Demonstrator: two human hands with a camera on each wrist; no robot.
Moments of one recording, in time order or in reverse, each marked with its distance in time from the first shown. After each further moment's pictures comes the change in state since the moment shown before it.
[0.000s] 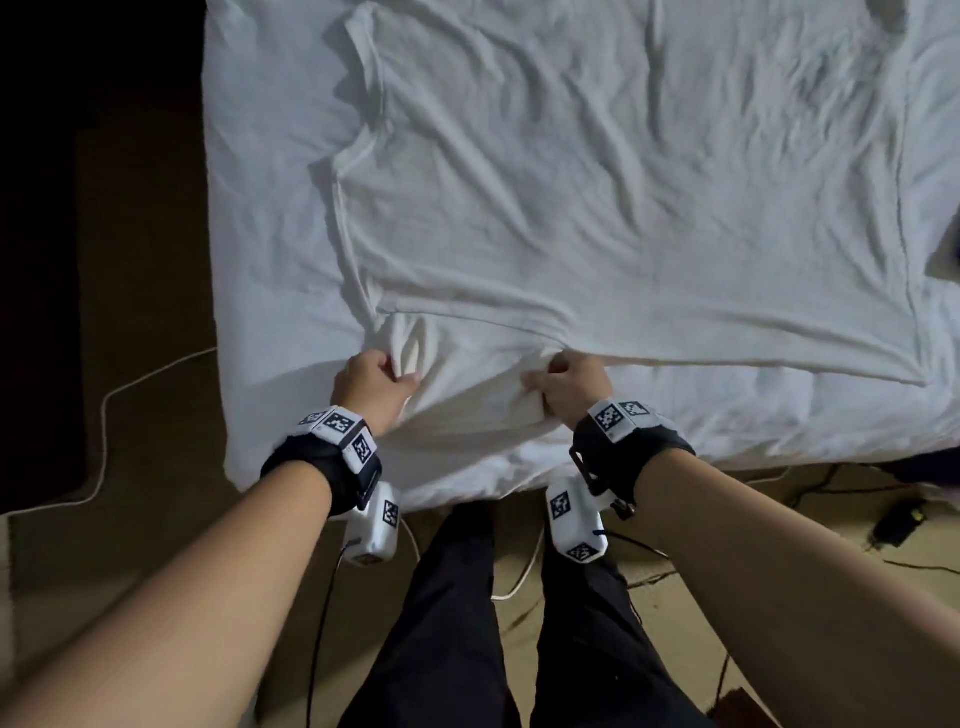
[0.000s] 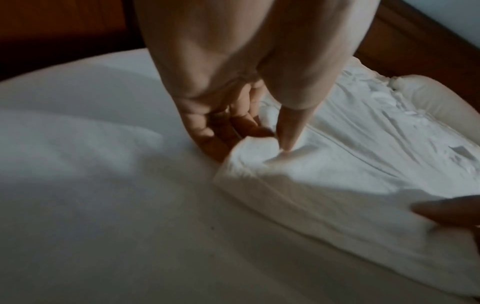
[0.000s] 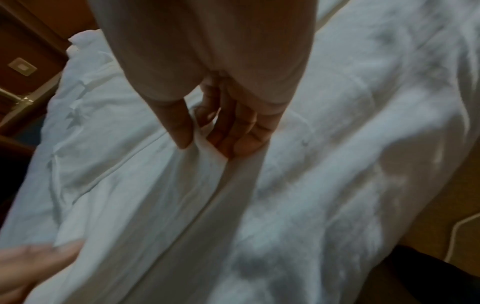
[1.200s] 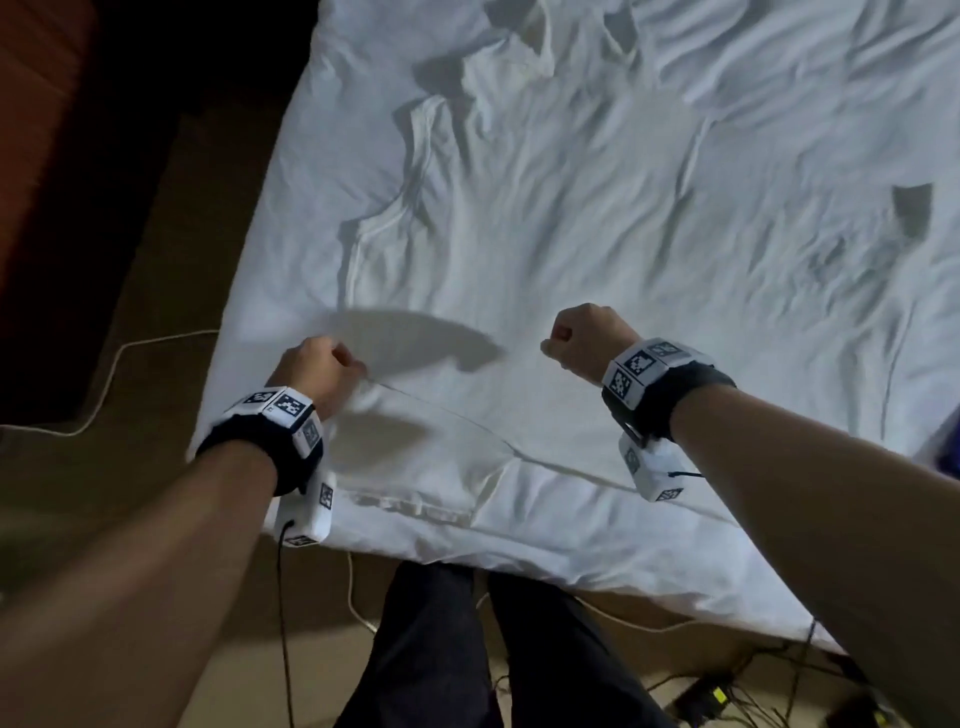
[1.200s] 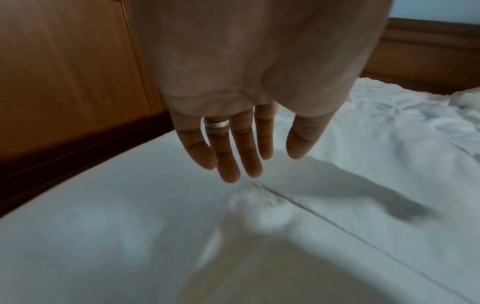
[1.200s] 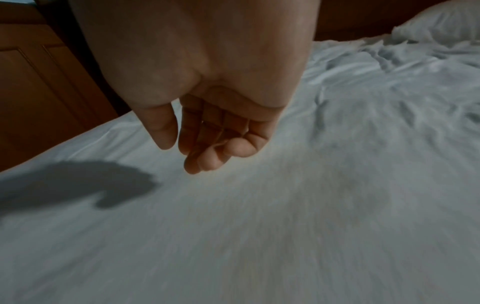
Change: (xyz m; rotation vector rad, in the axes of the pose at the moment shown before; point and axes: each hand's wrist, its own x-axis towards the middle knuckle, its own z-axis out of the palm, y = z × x) left_hand 0.016 0.040 -0.038 0.048 0.176 -0.156; right_hand 0.079 -0.119 -0.119 -0.805 -0.174 -0.544
